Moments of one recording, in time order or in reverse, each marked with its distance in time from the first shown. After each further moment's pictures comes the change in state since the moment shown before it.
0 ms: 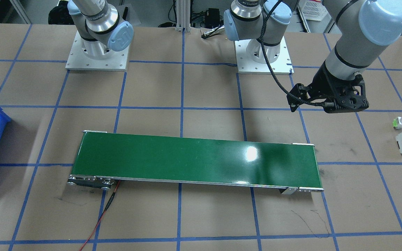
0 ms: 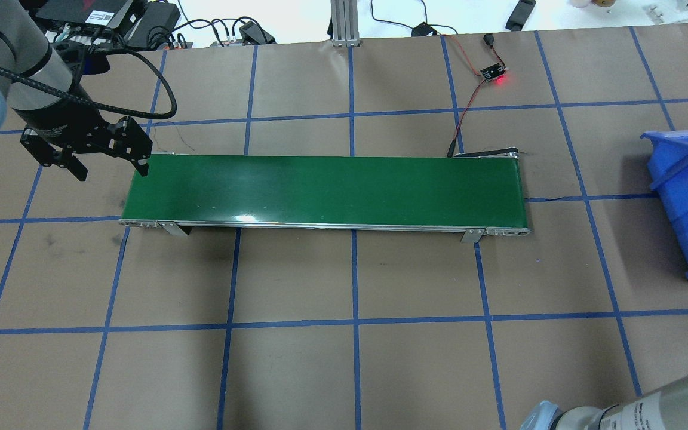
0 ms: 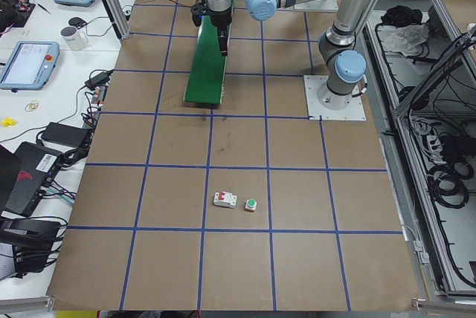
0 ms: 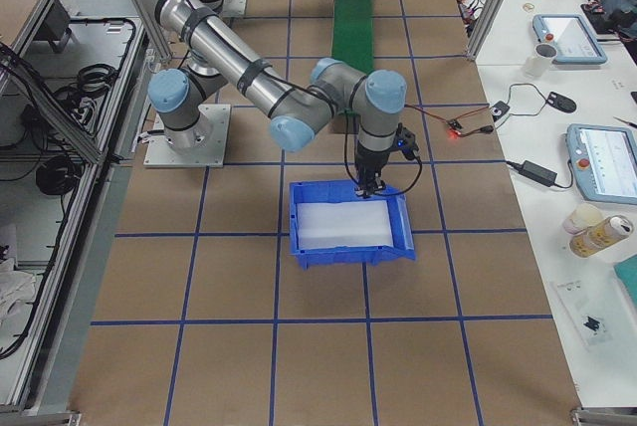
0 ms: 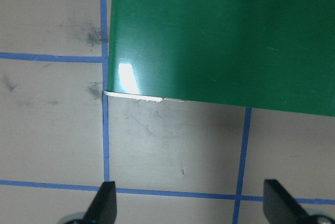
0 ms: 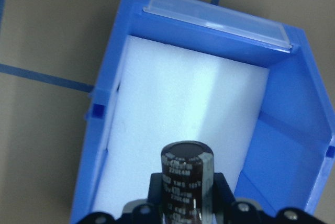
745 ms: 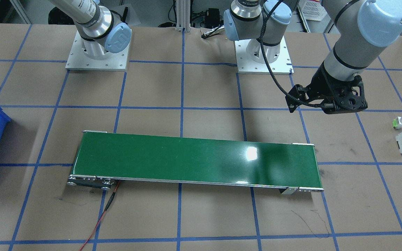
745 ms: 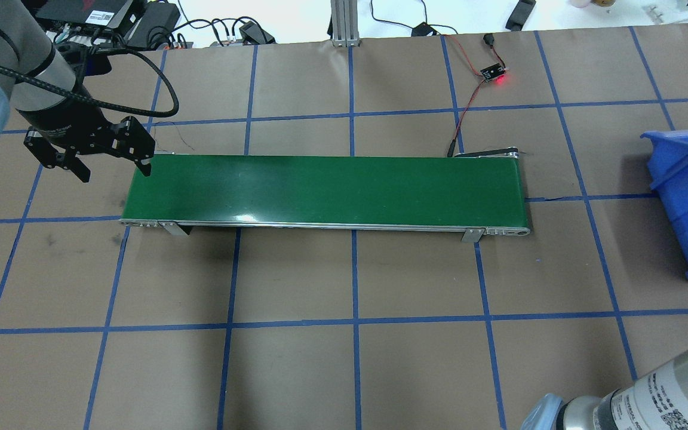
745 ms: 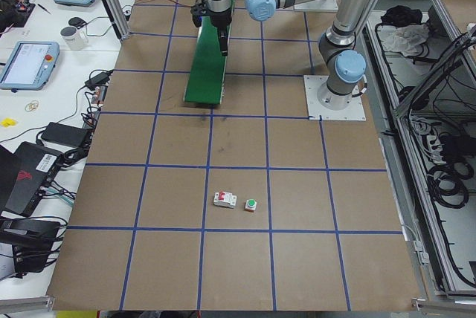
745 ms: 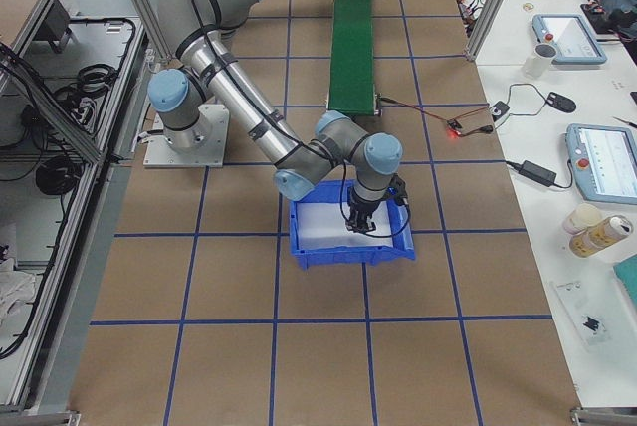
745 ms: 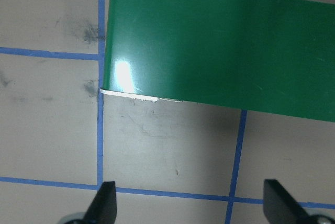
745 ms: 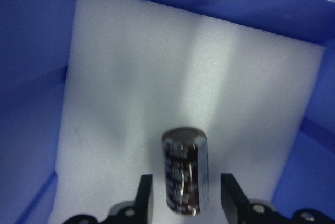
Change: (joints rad) left arm -0.003 -0.003 -0.002 -0.001 -0.006 -0.027; right arm -0.059 0.161 0.026 -0.099 0.009 -0.055
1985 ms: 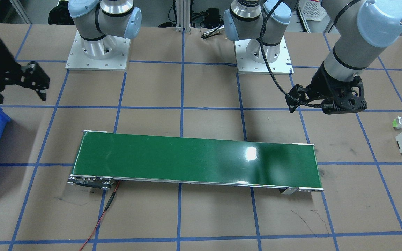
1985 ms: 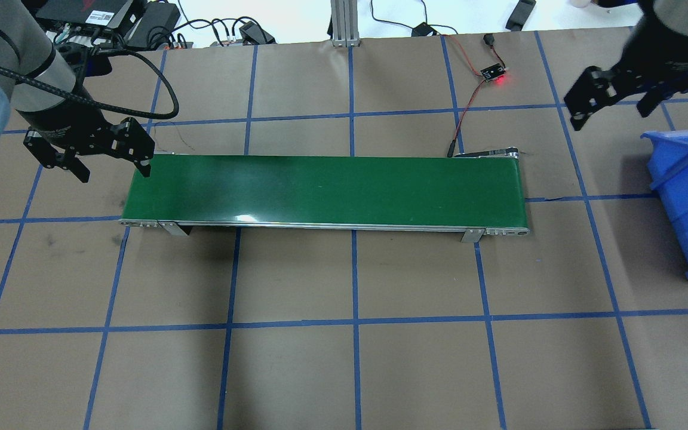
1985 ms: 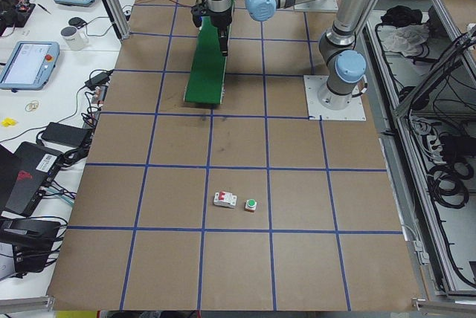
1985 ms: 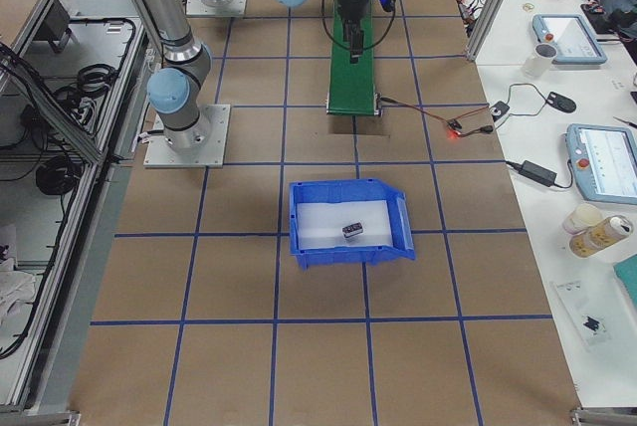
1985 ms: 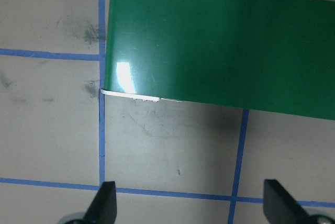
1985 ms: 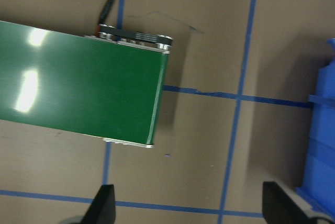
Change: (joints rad) left arm 0.000 -0.001 -0.001 0.002 0.004 0.011; right arm 0.557 -0.487 -0.031 0.471 0.074 0.689
